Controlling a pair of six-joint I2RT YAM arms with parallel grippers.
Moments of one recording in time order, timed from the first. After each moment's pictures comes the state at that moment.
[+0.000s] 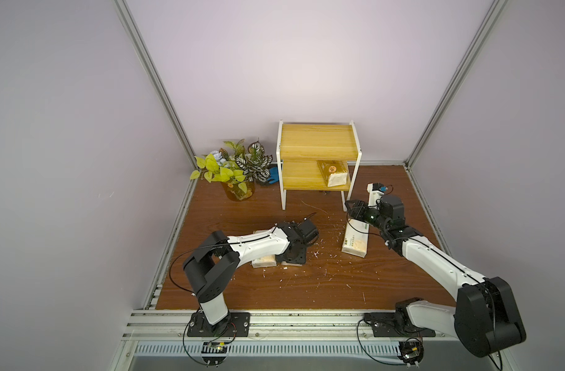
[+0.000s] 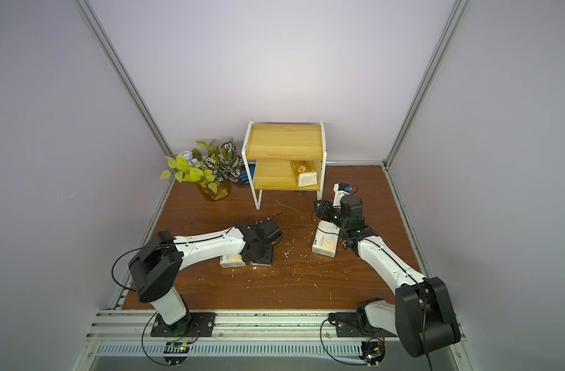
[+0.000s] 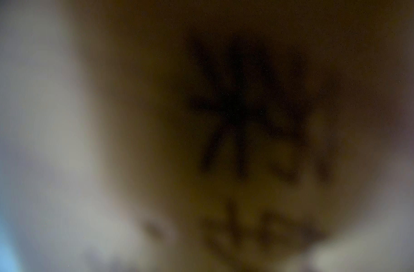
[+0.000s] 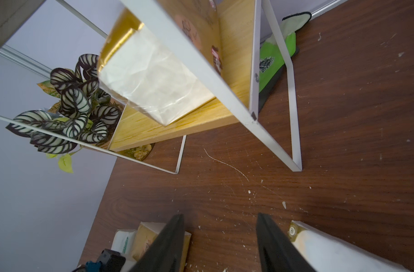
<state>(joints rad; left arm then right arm) -0.90 1.72 1.10 -0.77 -0.12 -0.82 0.29 1.24 0.71 0.11 -0.21 0.63</state>
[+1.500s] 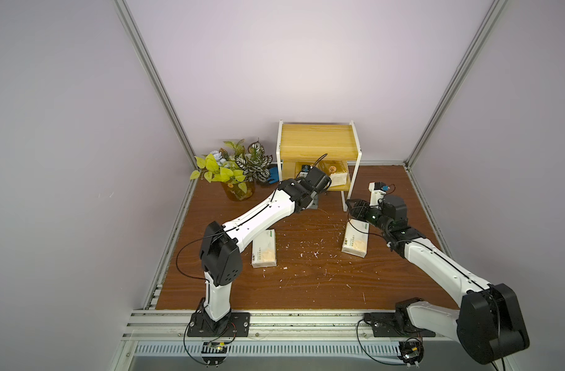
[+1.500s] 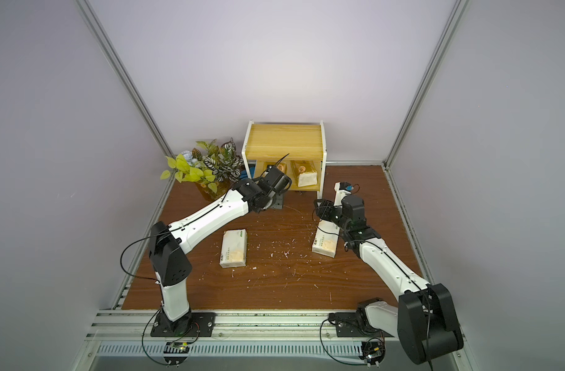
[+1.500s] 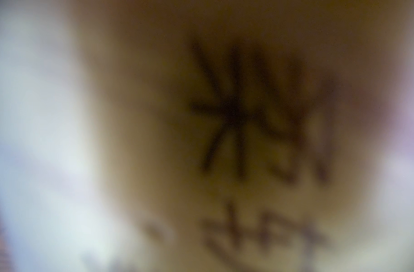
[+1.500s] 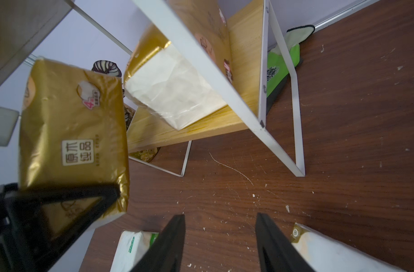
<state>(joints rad) -0.78 1.92 1.86 -0.90 -0.43 -0.54 0.29 1.20 0.71 0.10 -0.21 0.62</state>
